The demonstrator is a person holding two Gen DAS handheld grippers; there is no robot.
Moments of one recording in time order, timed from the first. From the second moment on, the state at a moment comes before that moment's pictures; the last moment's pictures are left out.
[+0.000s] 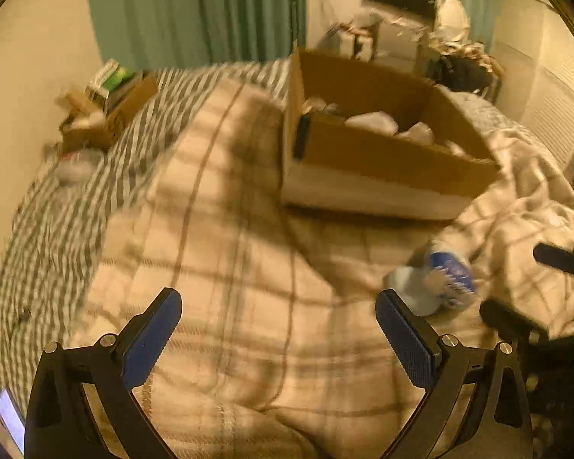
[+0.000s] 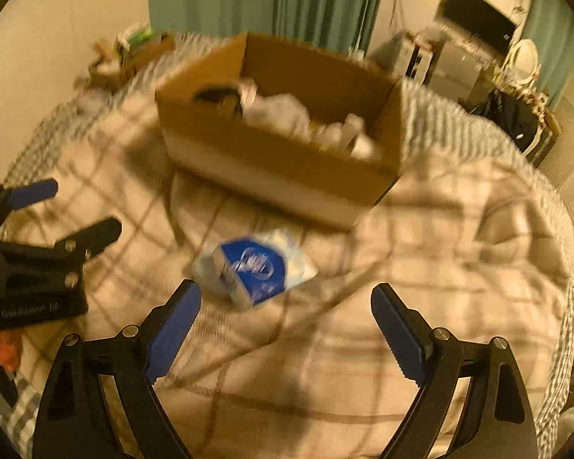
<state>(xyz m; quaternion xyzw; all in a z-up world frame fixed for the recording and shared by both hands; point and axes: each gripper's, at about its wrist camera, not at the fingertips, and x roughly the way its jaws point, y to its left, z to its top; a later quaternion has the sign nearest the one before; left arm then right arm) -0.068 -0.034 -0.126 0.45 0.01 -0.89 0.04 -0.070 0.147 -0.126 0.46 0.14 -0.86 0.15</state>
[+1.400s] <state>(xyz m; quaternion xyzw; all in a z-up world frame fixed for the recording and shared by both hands) -0.103 0.073 -0.182 0.50 -0.04 -0.86 -0.07 -0.097 0.209 -0.107 0.45 0.06 -0.88 0.13</state>
